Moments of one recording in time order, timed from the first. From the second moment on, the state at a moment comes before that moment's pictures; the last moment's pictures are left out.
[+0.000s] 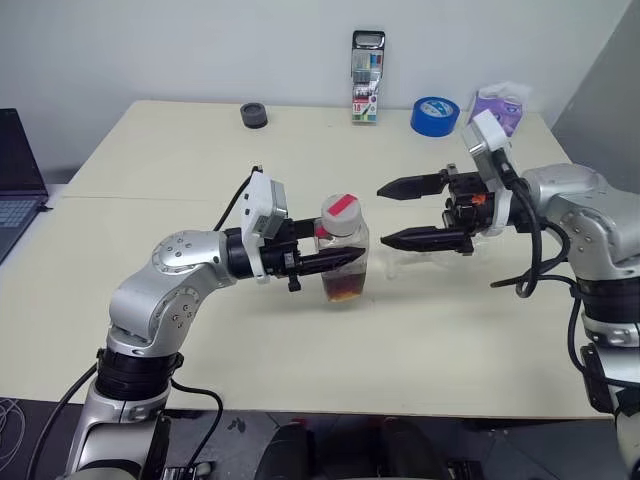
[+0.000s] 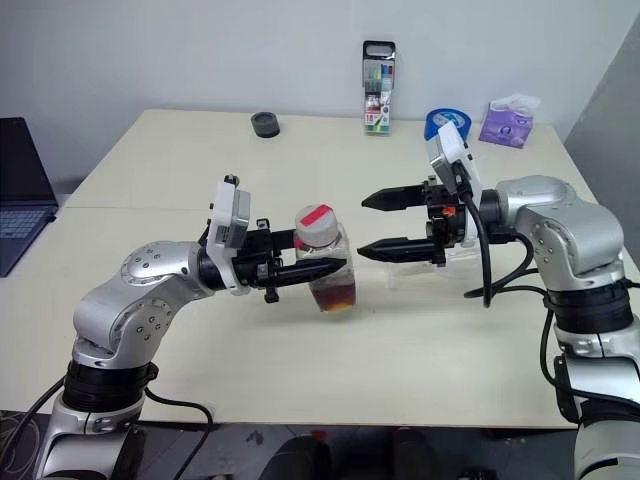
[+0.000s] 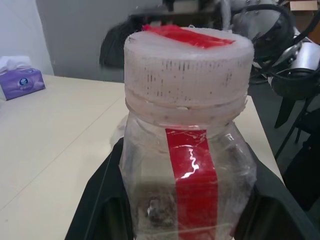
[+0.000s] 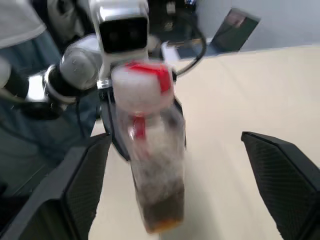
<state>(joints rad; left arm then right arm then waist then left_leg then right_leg) -0.52 0.56 -0.02 -0.33 -0.66 0.59 -0.97 -0.82 -0.64 0.00 -0.24 0.73 0.85 1.07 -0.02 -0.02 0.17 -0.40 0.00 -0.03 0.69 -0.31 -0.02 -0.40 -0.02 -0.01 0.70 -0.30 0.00</state>
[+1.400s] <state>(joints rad) -0.54 0.55 -0.04 -0.30 -0.65 0.58 -0.95 -0.74 -0.40 0.07 -0.42 0.73 0.84 0.66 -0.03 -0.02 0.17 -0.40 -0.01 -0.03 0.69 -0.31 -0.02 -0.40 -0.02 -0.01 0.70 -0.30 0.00</state>
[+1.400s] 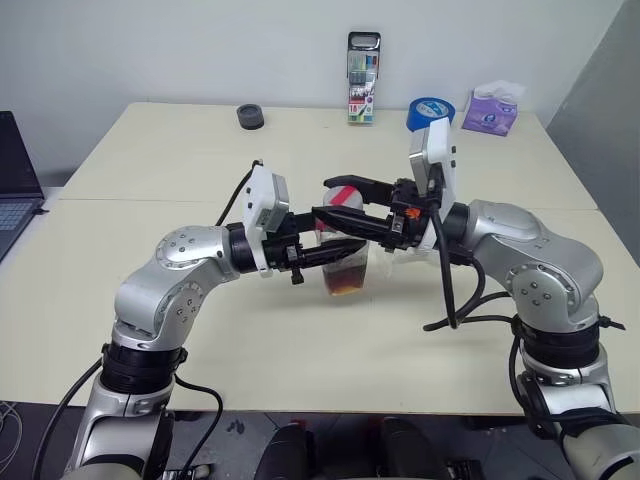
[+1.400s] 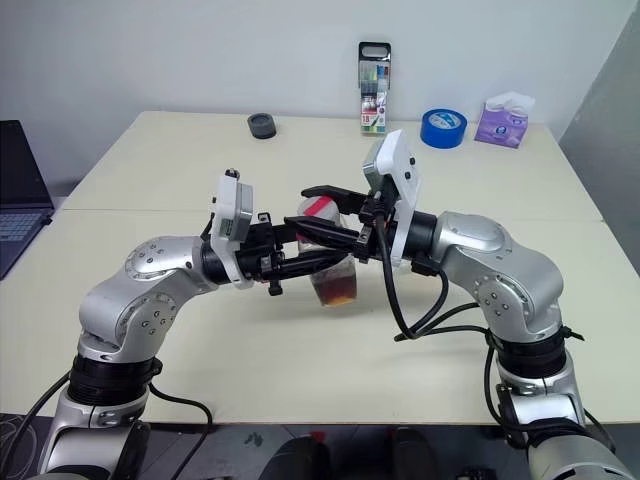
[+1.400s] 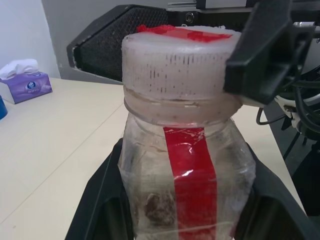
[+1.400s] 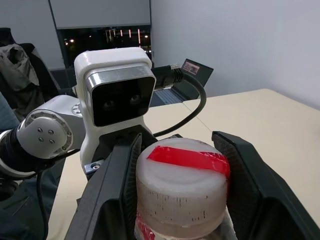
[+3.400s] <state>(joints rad) -0.53 0.54 -0.04 -0.31 -0.65 0.56 -0.96 -0.73 -0.46 0.02 -0.43 0.77 0.85 0.65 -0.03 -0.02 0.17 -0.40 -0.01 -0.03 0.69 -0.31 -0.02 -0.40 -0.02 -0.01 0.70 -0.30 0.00</state>
